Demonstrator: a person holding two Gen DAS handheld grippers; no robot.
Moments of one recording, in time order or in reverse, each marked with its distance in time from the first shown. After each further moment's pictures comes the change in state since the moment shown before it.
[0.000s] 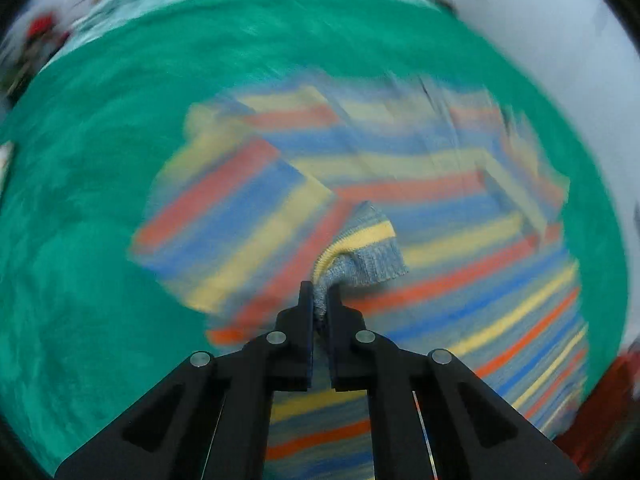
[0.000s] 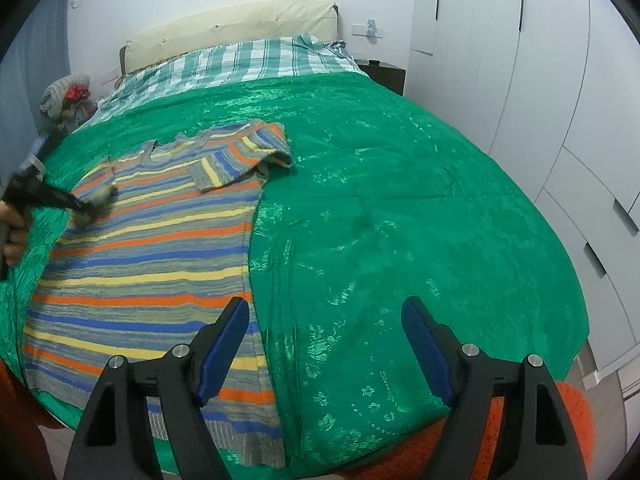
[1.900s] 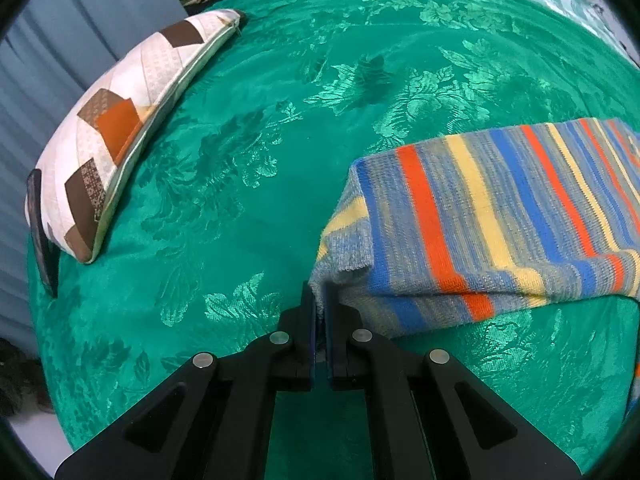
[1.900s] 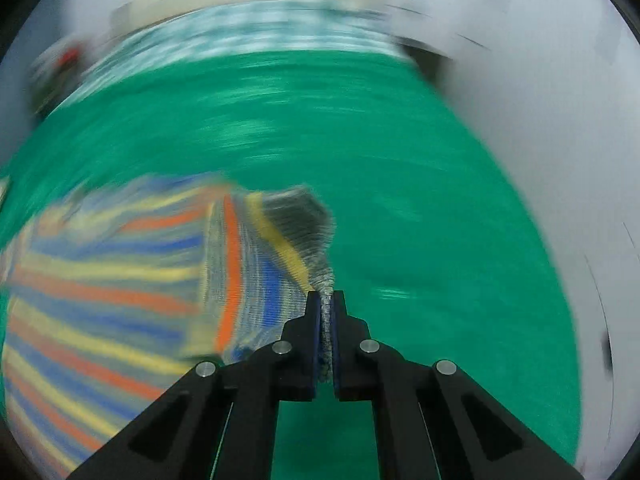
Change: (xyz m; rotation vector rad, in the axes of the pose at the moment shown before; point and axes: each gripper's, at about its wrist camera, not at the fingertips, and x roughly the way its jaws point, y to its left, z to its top) left arm 0.020 0.210 -0.060 -0.312 0.058 0.566; right arm 0.211 -0.040 0.226 -0.058 0.159 -0.014
